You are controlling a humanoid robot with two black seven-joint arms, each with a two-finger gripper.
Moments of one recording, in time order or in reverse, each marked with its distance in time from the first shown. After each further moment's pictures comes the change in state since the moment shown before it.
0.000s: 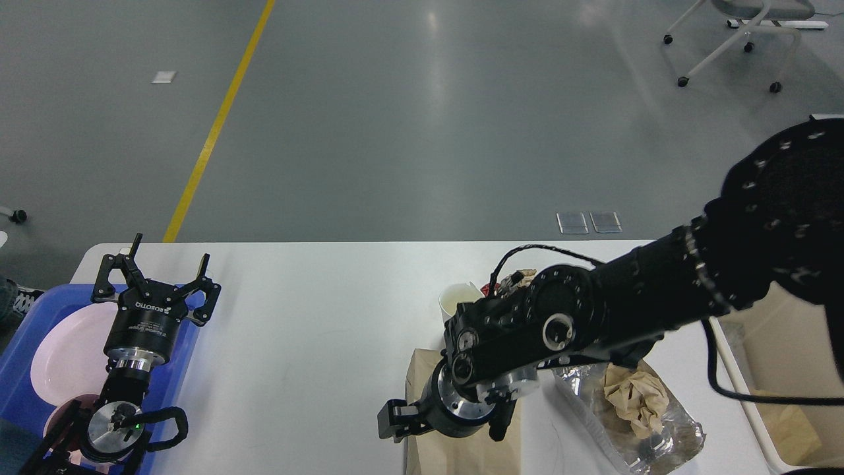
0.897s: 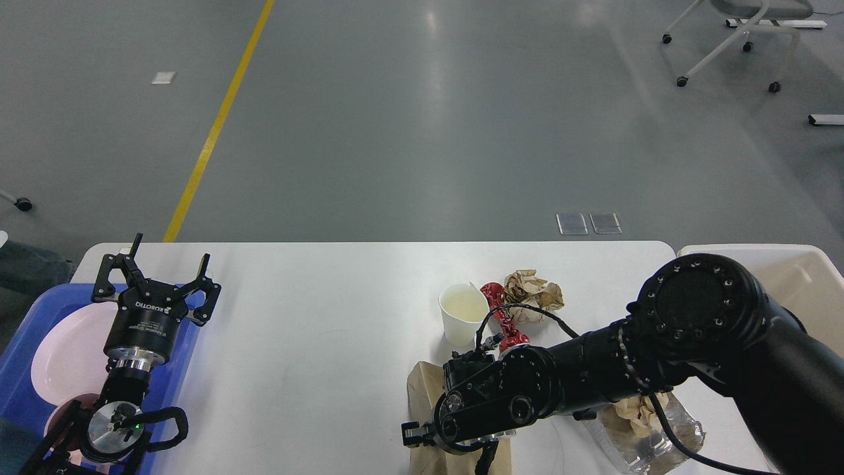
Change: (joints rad) left arm 0.000 0.000 0.000 0.000 0.000 0.000 0.000; right arm -0.284 0.088 -0.056 -0.288 -0.183 -0.032 -0.048
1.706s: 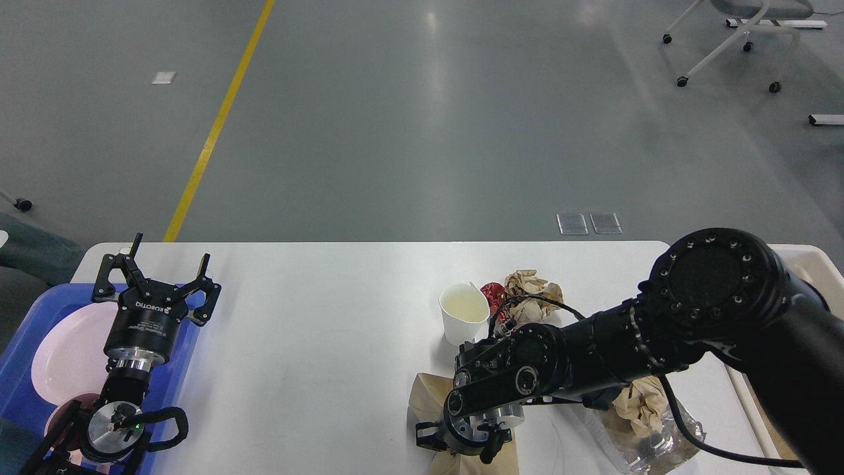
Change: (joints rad) left arm 0.000 0.000 0.000 0.000 0.000 0.000 0.000; right arm 0.129 -0.064 -0.022 0.104 0.210 0.069 0.001
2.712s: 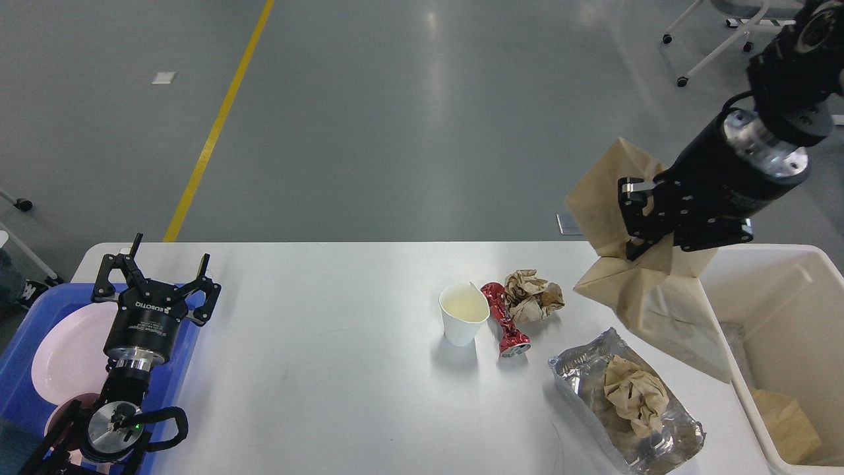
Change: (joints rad) left arm 0.000 0.000 0.000 0.000 0.000 0.001 0.000; right arm 1.136 -0.409 -0.836 0.271 0.308 0.775 0.558
